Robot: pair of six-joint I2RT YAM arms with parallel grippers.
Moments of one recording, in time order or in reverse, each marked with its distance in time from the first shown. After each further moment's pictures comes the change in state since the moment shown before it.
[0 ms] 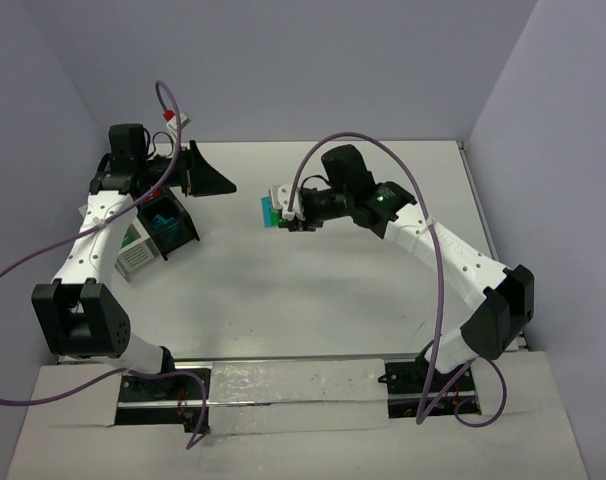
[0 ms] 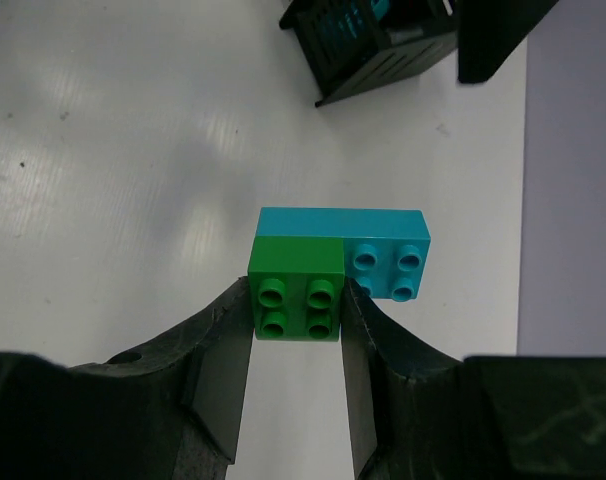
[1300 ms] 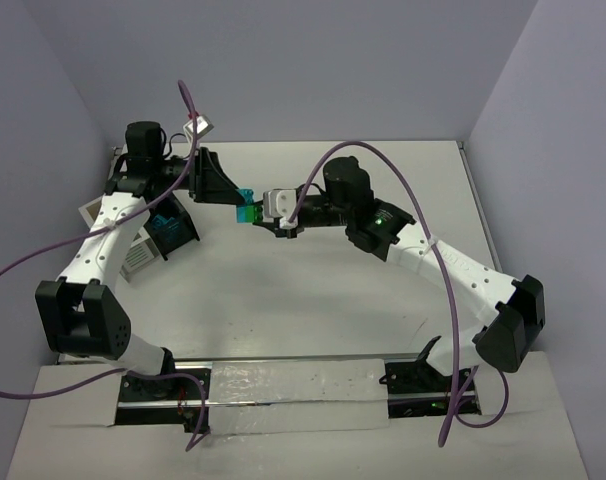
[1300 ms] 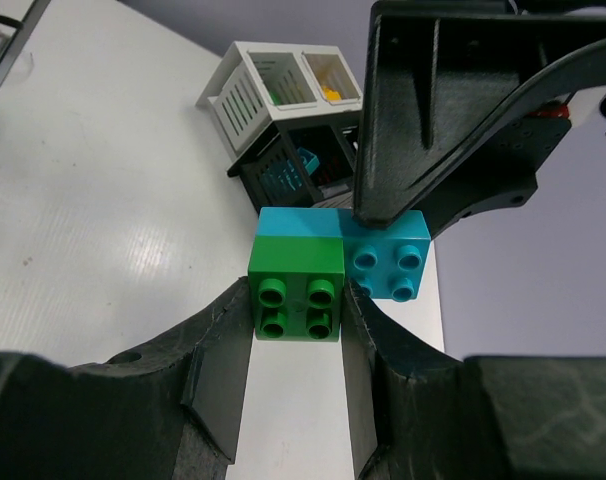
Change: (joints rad) left arm -0.094 -0.001 -0.062 0.193 0.277 -0.137; right arm 0.145 -0.091 -0.142 0.462 0.008 0.180
